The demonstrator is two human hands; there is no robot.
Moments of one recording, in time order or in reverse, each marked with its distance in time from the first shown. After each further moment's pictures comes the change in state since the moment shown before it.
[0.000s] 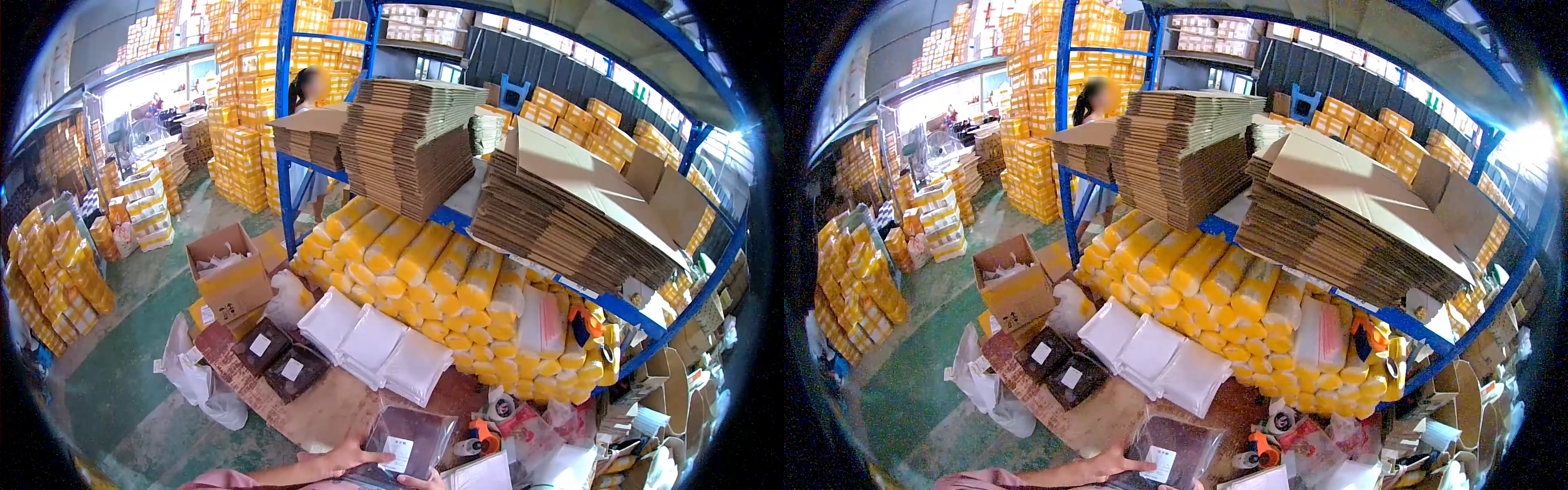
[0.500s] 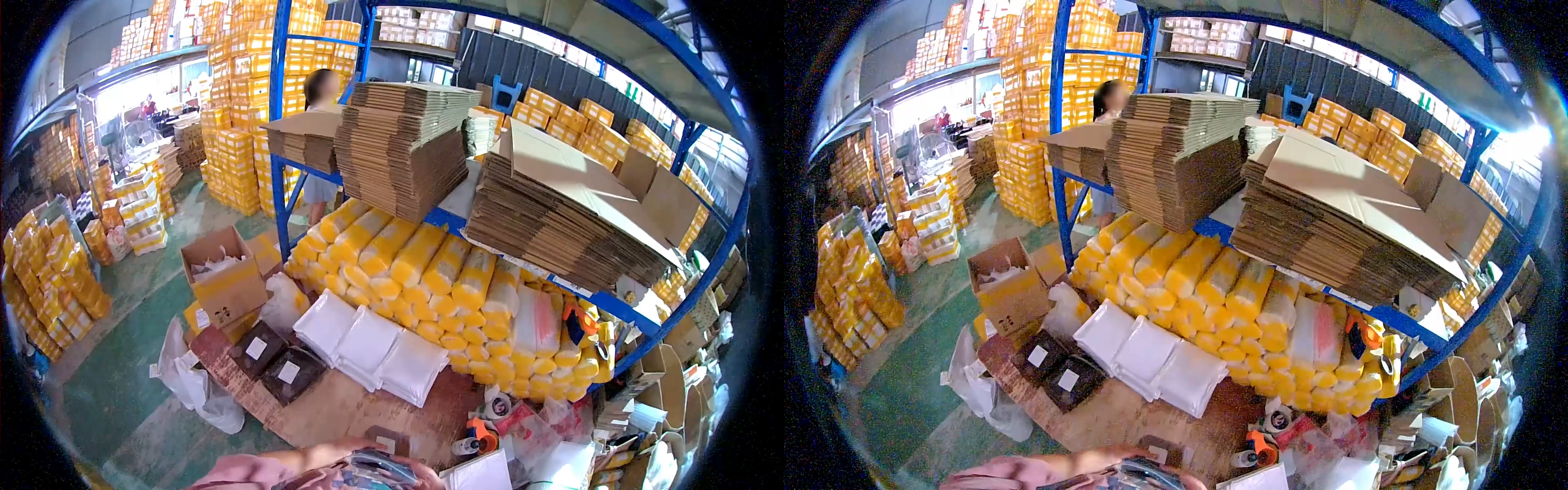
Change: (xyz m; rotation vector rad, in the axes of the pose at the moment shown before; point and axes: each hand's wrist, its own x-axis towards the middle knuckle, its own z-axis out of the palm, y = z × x) left_hand 0.001 -0.015 -0.050 0.143 -0.397 -0.028; right_hand 0.000 -0.011 0.022 -0.032 0.018 0.162
